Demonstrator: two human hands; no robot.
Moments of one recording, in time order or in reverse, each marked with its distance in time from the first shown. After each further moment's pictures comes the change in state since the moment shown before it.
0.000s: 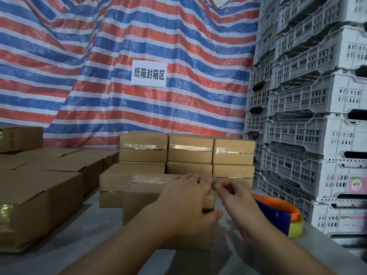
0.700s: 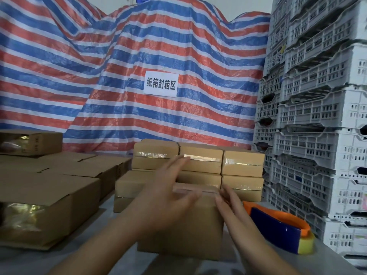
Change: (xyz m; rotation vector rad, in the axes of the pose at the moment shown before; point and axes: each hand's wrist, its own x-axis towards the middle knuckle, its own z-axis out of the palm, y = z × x) left_hand -0.043 -0.049 -0.025 -0.566 0.338 -0.149; right_hand -0.022 -0.003 0.013 0.077 -0.265 -0.057
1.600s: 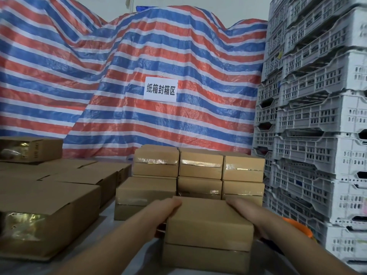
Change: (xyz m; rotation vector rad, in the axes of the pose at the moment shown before) left_hand 0.013 -0.021 0.018 -0.630 -0.199 -0.949; right_hand 0.063 -0.004 -0.045 -0.340 0.010 0.513
